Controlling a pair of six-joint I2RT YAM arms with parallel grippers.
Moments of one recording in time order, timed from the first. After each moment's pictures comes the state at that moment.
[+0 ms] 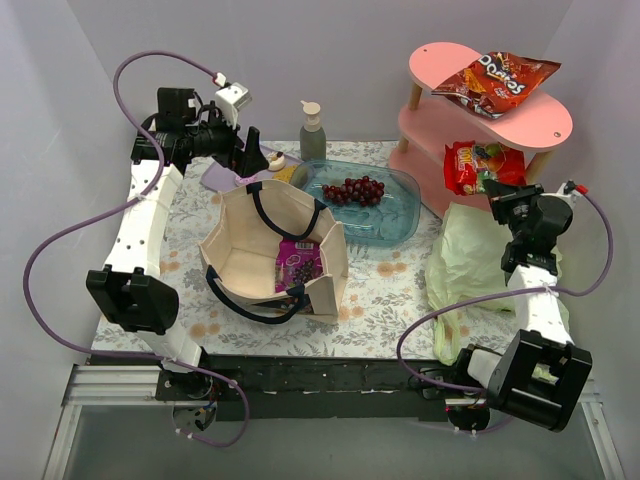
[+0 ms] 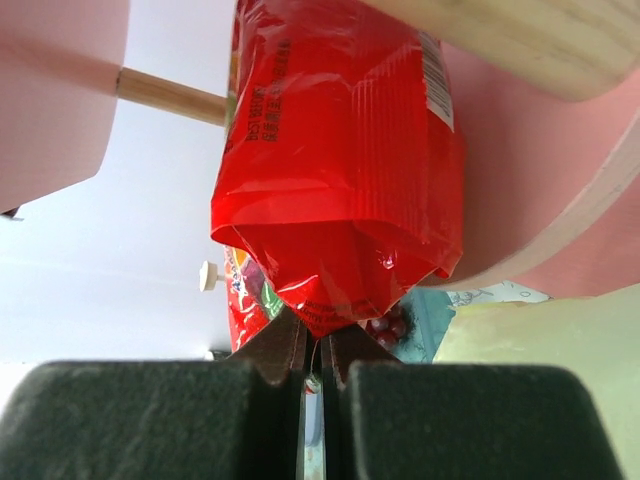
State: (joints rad) left arm -0.12 1.66 1.89 -0.84 0.66 0.32; right arm -0.32 1.10 0.68 0.30 -0.30 1.09
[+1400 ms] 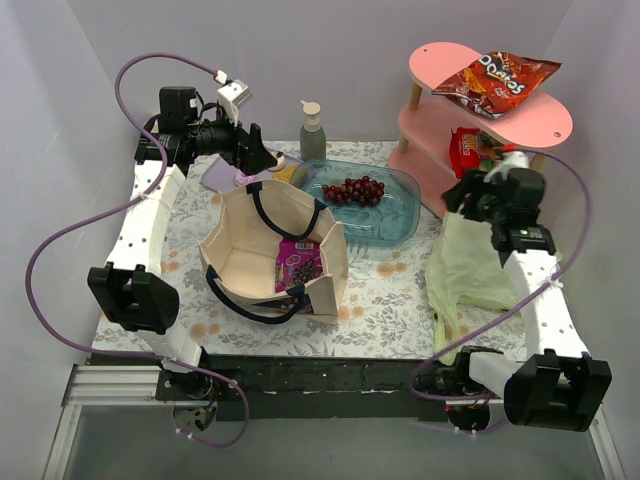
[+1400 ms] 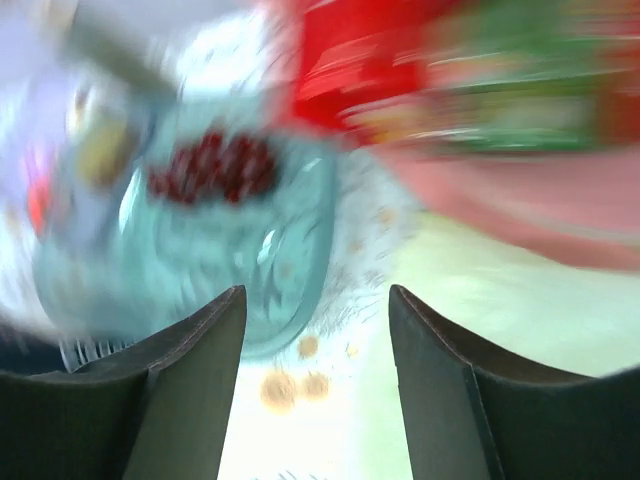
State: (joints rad) left arm -0.12 1.67 1.87 -0.75 0.79 0.25; right arm -0.16 1.10 0.97 -0.29 -0.29 0.40
